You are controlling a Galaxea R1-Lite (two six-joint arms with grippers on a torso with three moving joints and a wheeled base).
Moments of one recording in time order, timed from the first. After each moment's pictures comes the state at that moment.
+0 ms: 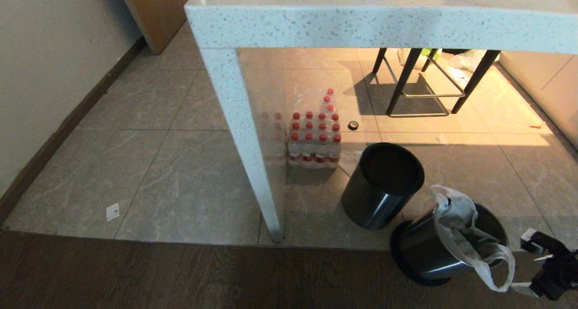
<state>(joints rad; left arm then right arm) 0.00 0.00 0.00 0.00 0.00 0.00 -0.74 2.32 -0.75 -0.48 0.36 -1.18</state>
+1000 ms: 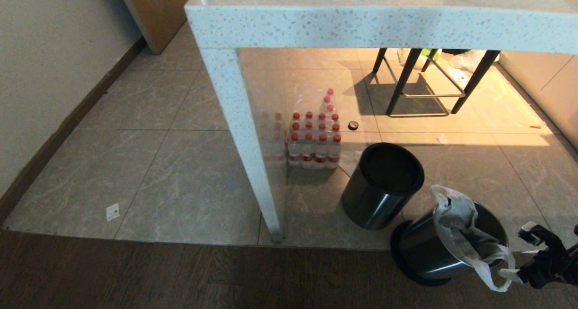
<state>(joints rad) 0.00 0.00 0.00 0.00 0.00 0.00 -0.74 2.44 -0.86 -0.54 0.52 -1.02</state>
